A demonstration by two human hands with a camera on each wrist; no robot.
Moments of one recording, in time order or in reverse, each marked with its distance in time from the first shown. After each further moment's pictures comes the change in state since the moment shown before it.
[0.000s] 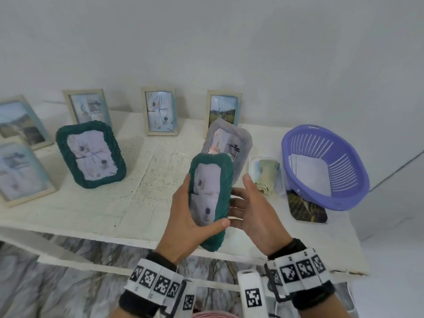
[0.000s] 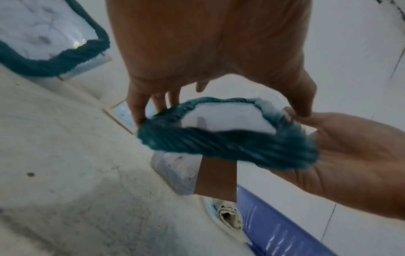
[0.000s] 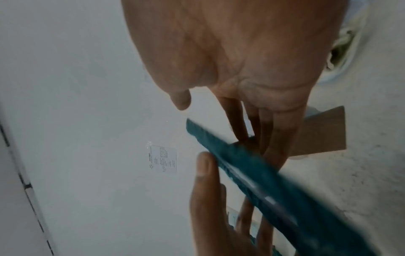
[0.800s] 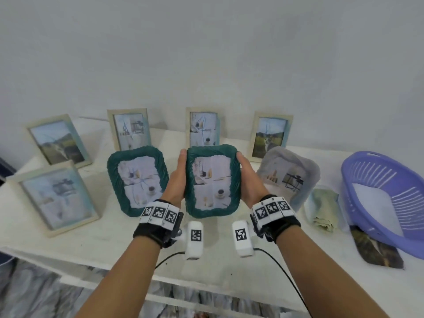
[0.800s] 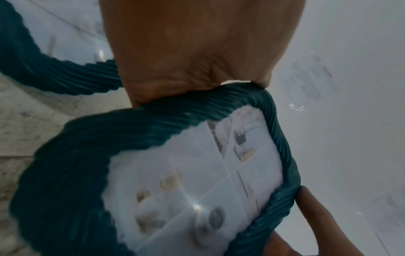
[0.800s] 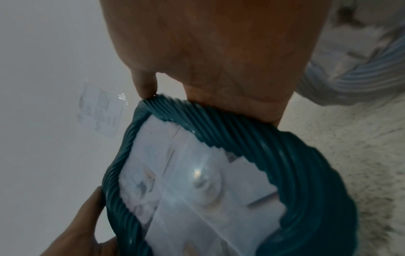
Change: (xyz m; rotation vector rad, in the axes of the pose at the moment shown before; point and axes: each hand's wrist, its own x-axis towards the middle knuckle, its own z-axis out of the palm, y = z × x) left_hand 0.165 -0.034 -0.162 -0.363 0.082 -0.404; right_hand 0.198 -0.009 0.118 -0.075 -0.086 -0.021
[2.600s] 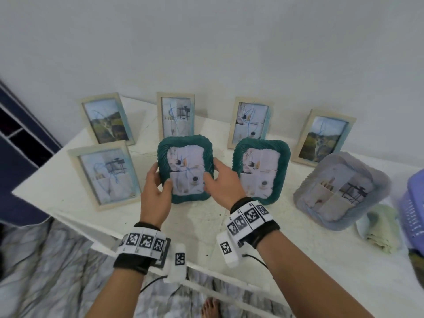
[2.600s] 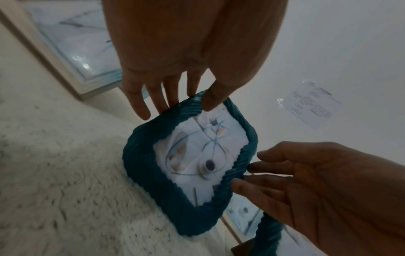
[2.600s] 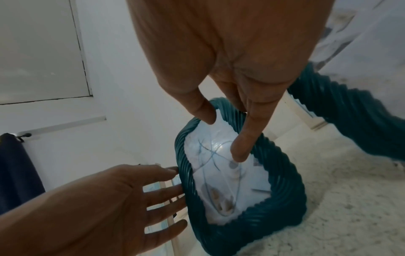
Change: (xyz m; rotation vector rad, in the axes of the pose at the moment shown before) left_hand -0.025 -0.053 -0.149 0.292 0.508 0.277; right_hand 0.025 0.053 0.143 -0.816 -0.011 -0.331
